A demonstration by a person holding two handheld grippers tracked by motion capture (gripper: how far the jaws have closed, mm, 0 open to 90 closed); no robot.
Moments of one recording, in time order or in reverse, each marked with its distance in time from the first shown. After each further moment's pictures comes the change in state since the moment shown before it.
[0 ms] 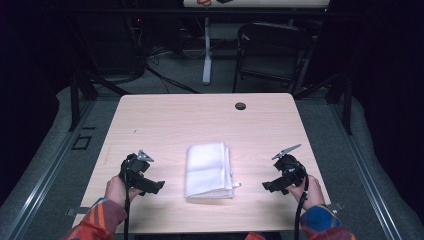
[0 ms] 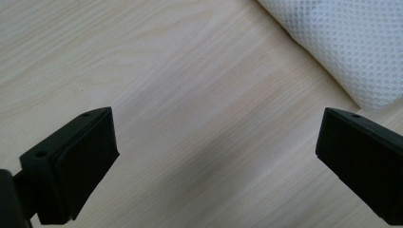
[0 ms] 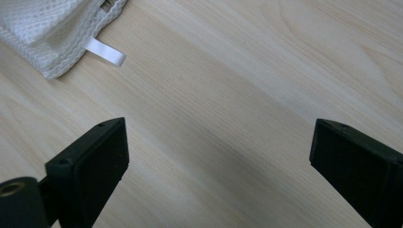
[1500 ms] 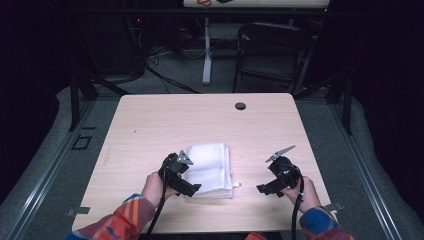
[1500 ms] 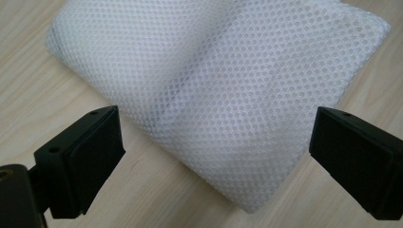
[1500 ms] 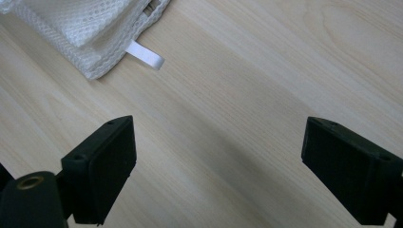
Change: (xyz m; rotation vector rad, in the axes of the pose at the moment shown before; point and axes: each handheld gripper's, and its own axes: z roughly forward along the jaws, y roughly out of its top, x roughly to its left) left arm -0.076 0.054 0.038 -0.056 -0.149 0.201; right arm 0.017 0.005 0.000 0.010 0.043 -0.039
